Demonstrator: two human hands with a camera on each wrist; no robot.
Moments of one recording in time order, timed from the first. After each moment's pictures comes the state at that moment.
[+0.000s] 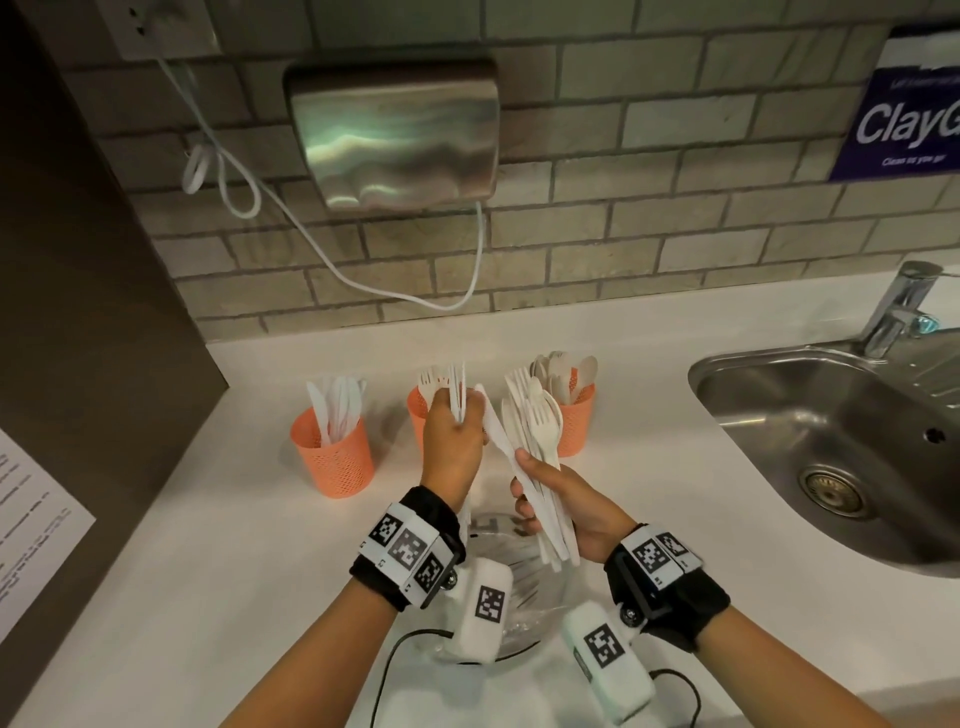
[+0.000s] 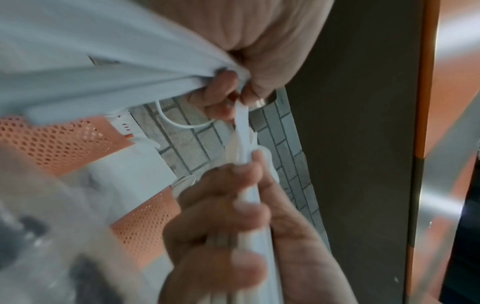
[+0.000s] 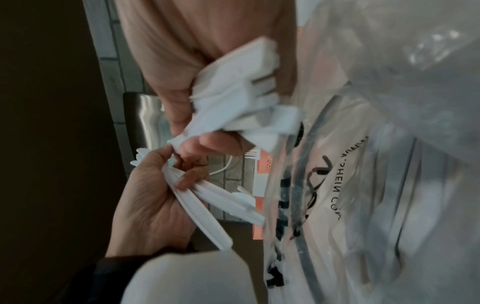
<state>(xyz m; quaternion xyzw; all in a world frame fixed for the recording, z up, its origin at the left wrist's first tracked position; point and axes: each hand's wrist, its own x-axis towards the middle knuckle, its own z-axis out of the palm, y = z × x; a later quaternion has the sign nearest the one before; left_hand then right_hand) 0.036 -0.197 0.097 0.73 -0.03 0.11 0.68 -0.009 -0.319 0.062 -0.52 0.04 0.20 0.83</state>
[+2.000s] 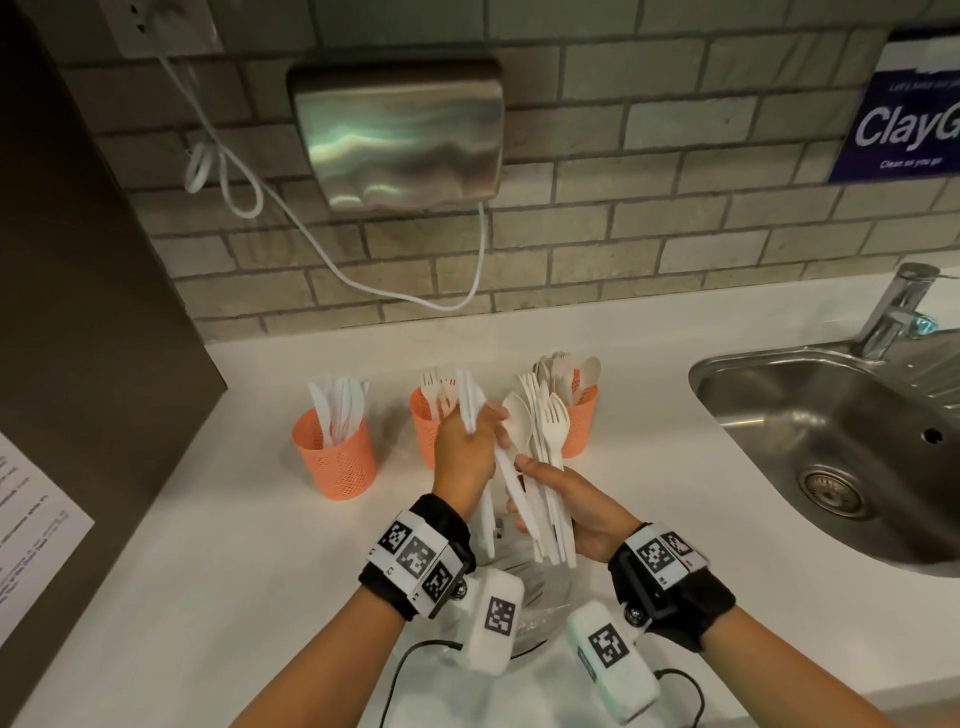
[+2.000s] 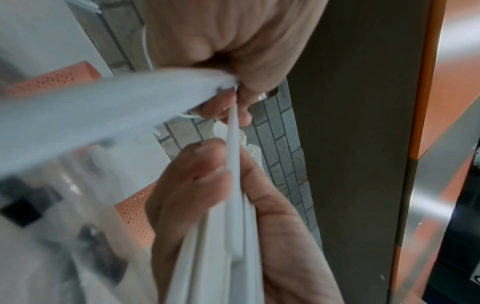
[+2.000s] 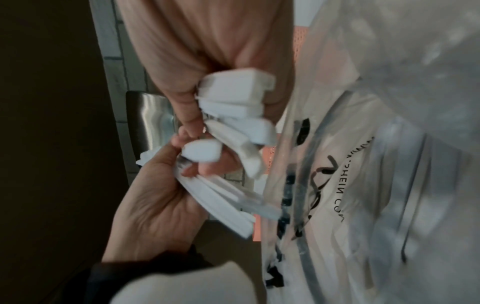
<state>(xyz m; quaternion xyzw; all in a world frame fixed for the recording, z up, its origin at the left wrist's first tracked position) 0.032 -0.196 0.091 0.73 -0.03 0.04 0.68 -0.009 -0.314 0.068 -0.51 0.06 0.21 0.83</state>
